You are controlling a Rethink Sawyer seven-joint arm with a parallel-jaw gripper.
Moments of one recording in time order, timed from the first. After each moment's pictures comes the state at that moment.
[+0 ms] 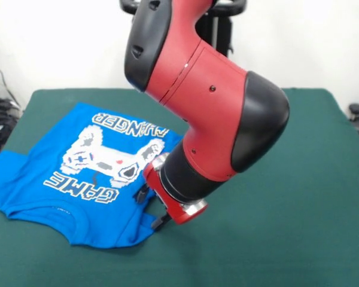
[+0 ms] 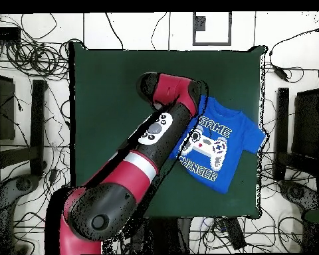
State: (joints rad) arm 0.14 0.24 -0.97 0.80 0.61 0.94 2.28
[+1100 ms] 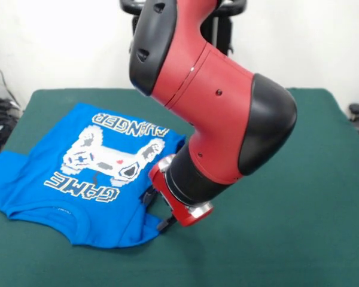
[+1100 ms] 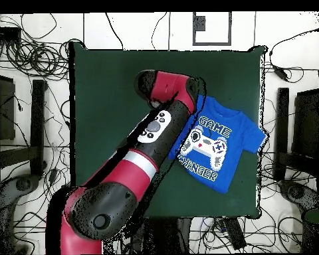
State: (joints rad) arm 0.14 0.25 -0.97 0.76 0.61 0.97 2.31
